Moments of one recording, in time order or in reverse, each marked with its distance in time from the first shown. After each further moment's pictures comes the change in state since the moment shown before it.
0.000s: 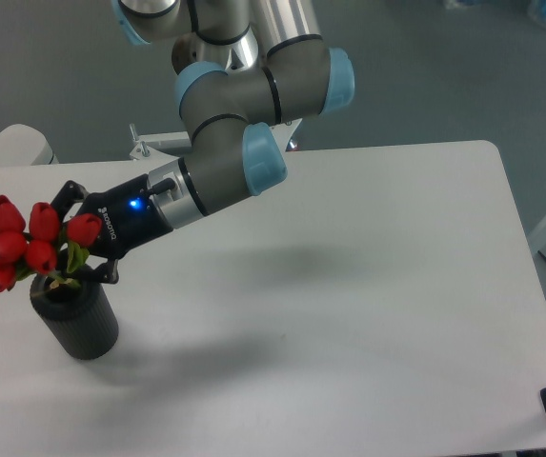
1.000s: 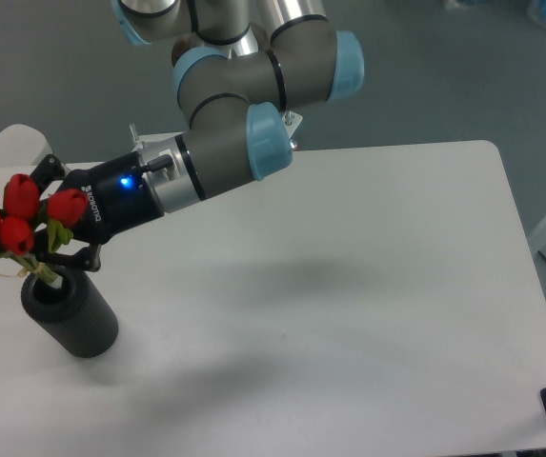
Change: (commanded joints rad) arm 0.012 -0.003 0.150 -0.002 -0.094 -0.124
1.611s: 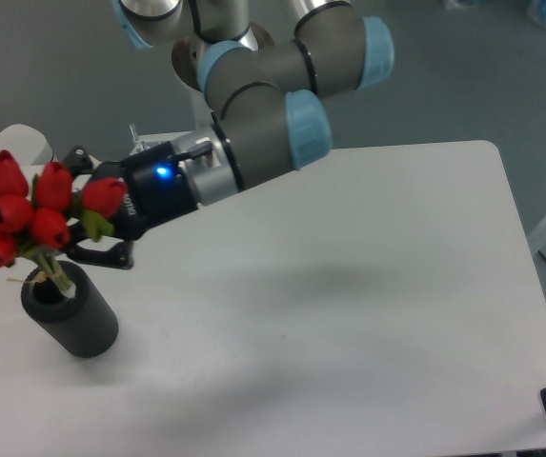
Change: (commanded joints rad) arm 0.100 -0.029 0.060 0.000 -0.015 0.000
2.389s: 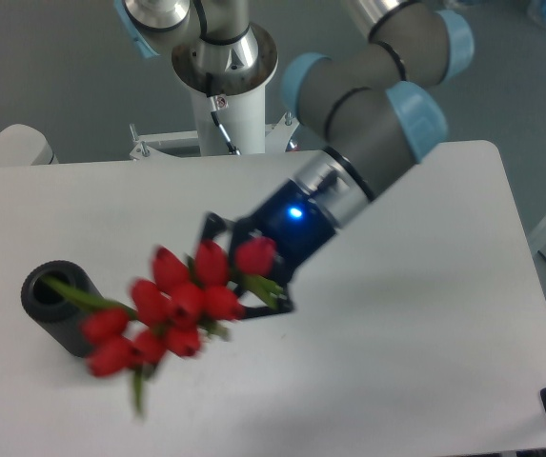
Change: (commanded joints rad) arm 0.167 -0.103 0.100 0.008 0.407 0.017
